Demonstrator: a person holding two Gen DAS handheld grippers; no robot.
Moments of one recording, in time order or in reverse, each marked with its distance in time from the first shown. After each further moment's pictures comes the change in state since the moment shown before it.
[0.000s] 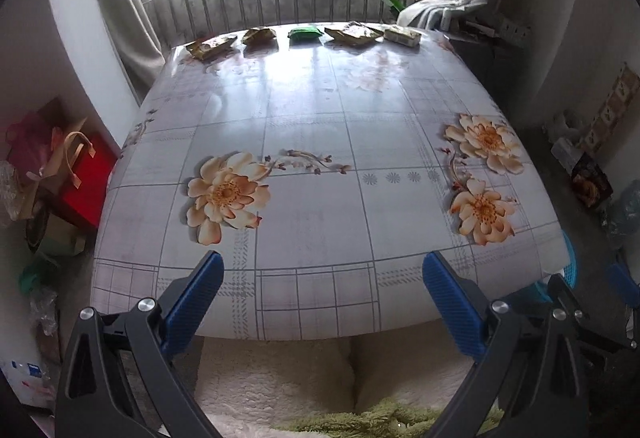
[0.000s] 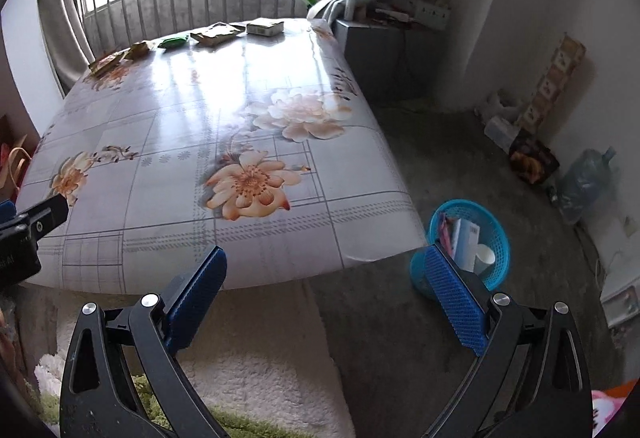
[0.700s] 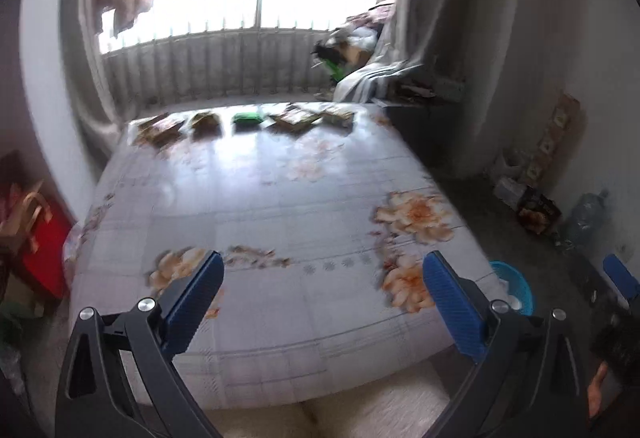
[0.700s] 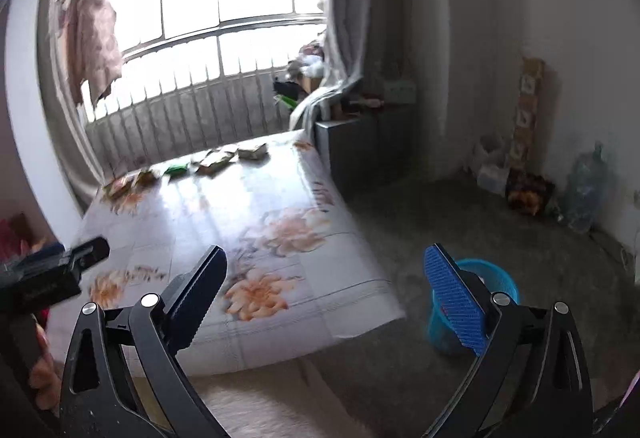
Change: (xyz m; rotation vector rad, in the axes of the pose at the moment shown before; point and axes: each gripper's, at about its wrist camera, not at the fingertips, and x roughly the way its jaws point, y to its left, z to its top) left arm -0.043 0.002 0.022 0.045 -0.266 -0.188; right arm -0.062 -0.048 0.011 0.166 -0.360 0.048
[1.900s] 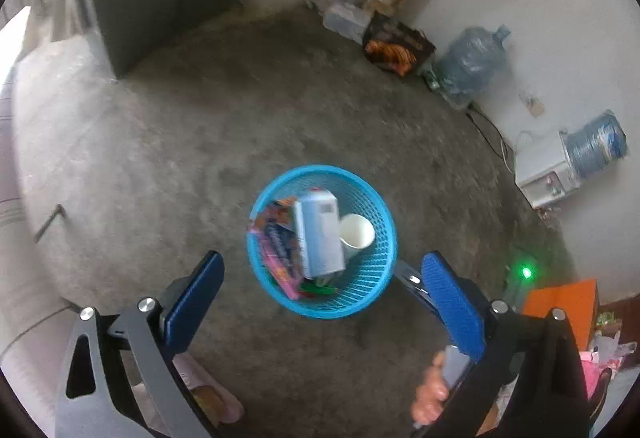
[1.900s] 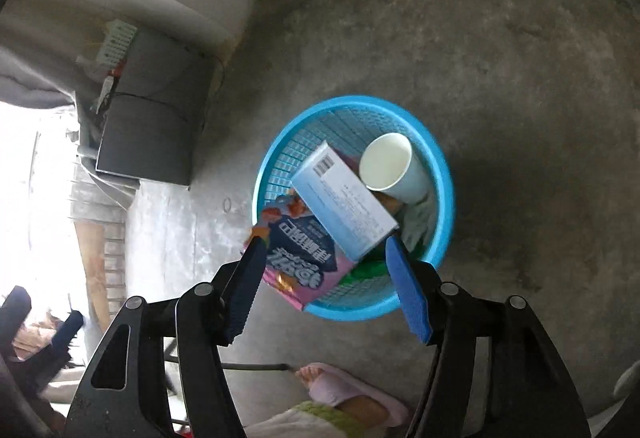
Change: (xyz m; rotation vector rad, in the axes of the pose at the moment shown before) left arm 0.290 -0.428 0.007 0.346 0.588 -0.522; right arm 0.214 -0.389 -0.149 1.027 0.460 -0.152
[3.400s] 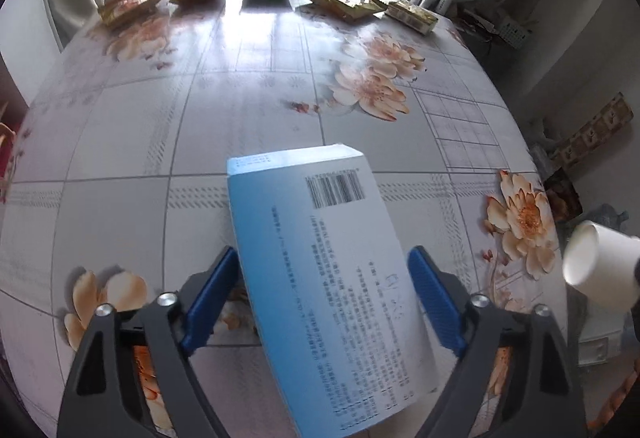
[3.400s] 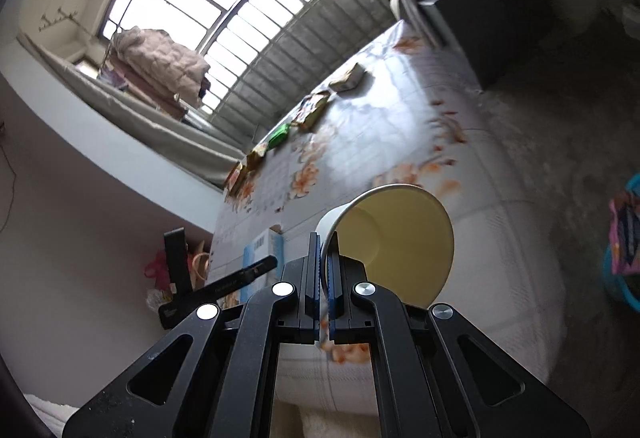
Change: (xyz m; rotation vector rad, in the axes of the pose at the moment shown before) left arm -0.247 0.363 -0.246 -0.570 -0.251 0.381; right arm -0.103 0.302 -0.220 -0.775 0.302 0.596
